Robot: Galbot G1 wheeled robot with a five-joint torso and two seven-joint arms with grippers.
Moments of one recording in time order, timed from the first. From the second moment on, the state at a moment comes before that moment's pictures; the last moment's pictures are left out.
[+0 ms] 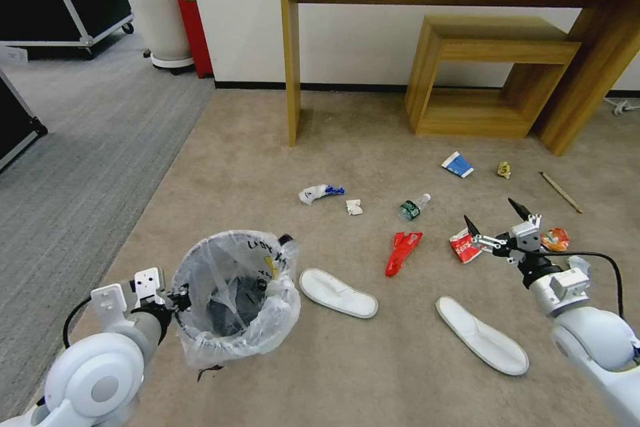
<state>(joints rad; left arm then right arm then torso) 1.53 -0.75 -0.50 -2.31 -1.31 0.43 -0.84 -1.33 0.76 0.52 1.76 0.43 0.27 0.07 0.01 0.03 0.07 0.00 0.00</state>
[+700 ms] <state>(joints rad) 1.58 -0.76 -0.51 -2.35 -1.25 0.41 -0.81 -1.44 0.91 0.66 1.82 0.32 0.40 0.00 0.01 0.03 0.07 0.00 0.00</state>
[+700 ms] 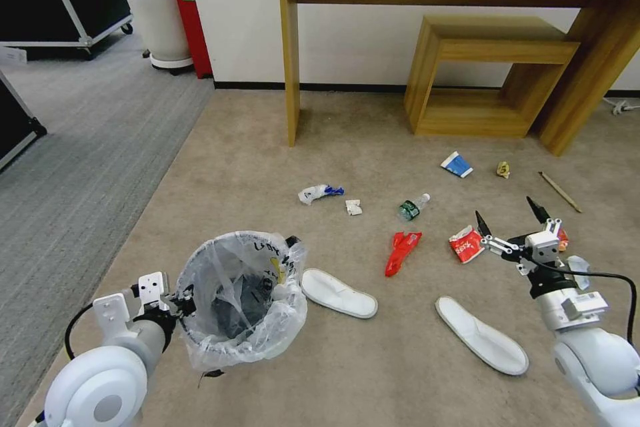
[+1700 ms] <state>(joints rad) 1.63 -0.77 -0.51 -2.36 -1.21 0.43 -0.81 -1.46 0.98 0.64 1.82 0.23 0.51 -0.06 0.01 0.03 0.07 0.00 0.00</state>
